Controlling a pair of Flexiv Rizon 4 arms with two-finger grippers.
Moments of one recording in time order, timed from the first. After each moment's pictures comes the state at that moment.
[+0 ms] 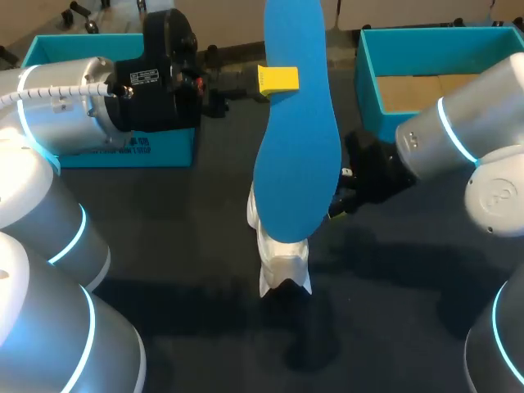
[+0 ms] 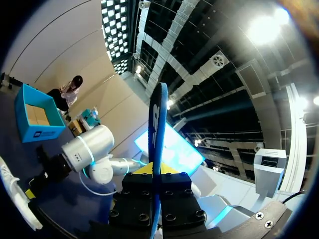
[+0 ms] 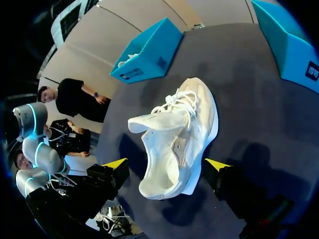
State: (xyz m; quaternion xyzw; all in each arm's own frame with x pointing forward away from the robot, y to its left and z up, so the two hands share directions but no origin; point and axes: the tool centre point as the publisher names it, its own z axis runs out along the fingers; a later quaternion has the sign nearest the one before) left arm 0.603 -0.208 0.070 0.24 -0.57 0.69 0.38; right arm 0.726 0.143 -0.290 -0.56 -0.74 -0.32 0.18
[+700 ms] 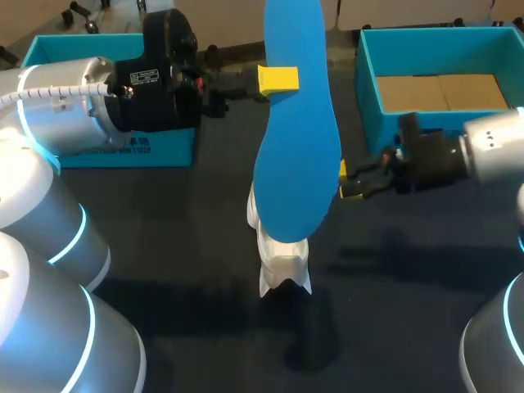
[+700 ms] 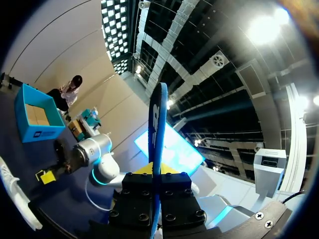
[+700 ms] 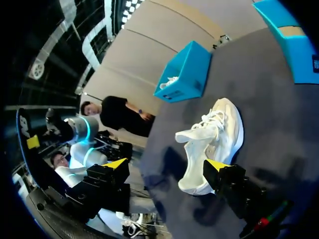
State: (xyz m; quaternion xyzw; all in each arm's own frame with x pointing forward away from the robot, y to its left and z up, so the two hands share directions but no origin) left arm 0.603 -0.208 0.070 0.24 -0.57 0.69 0.38; right arm 0.718 0.111 -0.213 -0.50 -0.66 -0.48 0.29
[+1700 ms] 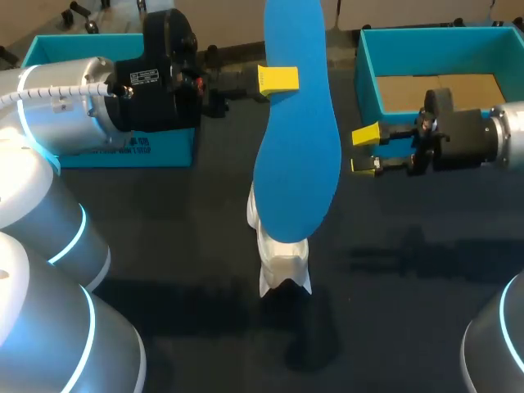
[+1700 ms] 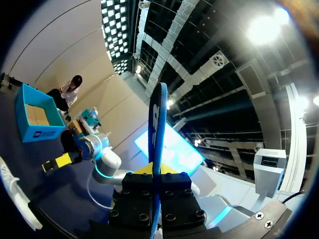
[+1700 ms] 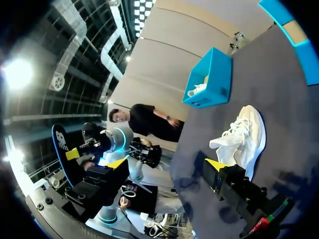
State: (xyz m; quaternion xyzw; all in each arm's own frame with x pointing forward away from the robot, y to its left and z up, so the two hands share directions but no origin) left arm 0.603 -0.208 0.070 0.24 -0.57 0.69 0.38; right arm 0.718 0.094 -0.150 -0.46 -0.60 -0.54 0.37
